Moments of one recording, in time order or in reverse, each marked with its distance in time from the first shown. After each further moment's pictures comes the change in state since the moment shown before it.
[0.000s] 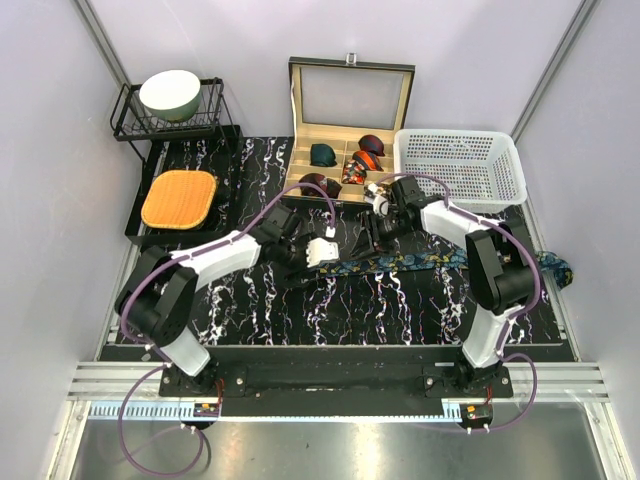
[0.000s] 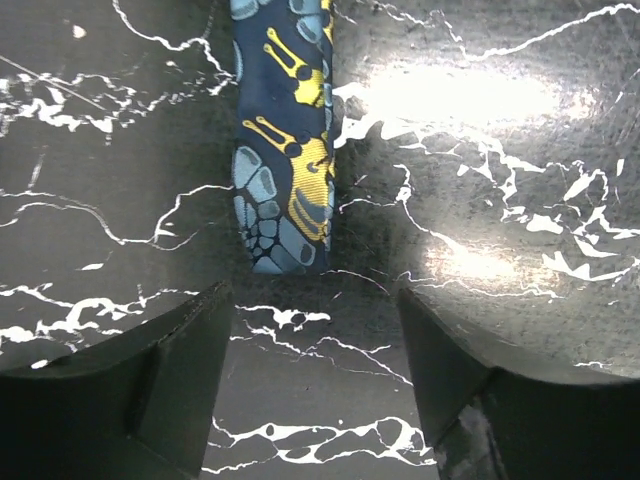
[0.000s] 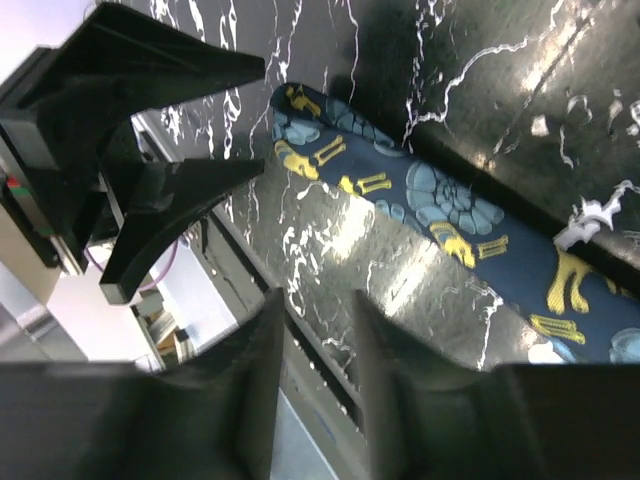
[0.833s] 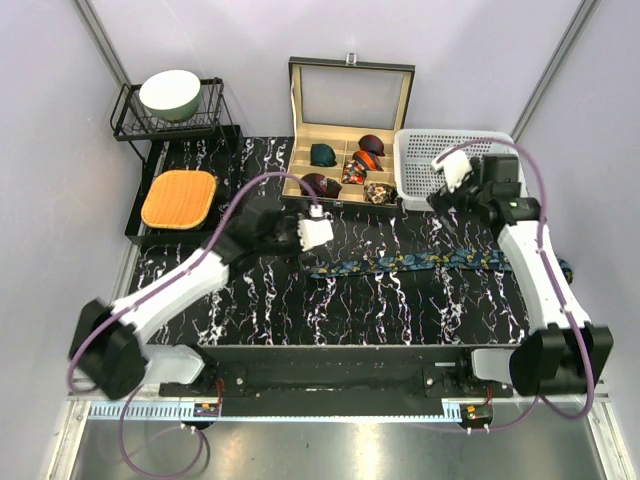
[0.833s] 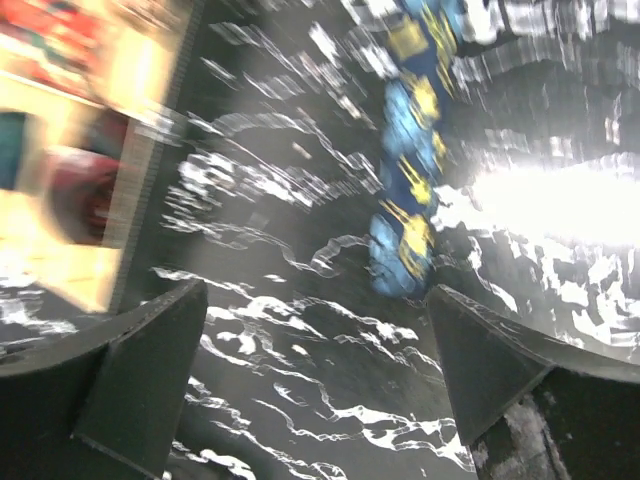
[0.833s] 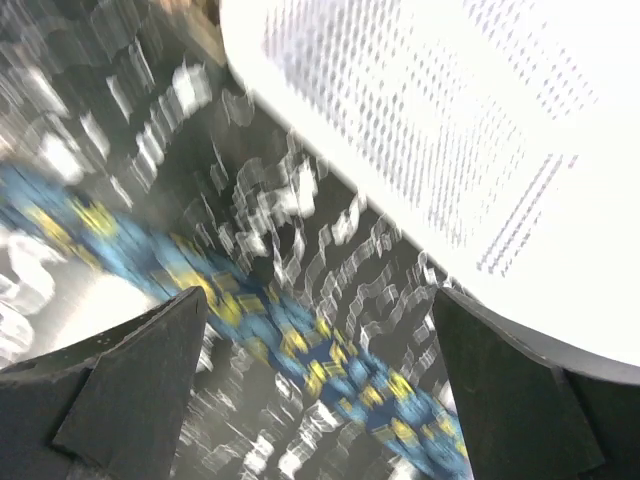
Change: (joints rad) left arm -0.040 -0.296 -0.011 0.126 -0.088 -0.085; right arm -0.311 -0.537 -0.019 -0.138 0.681 -1.008
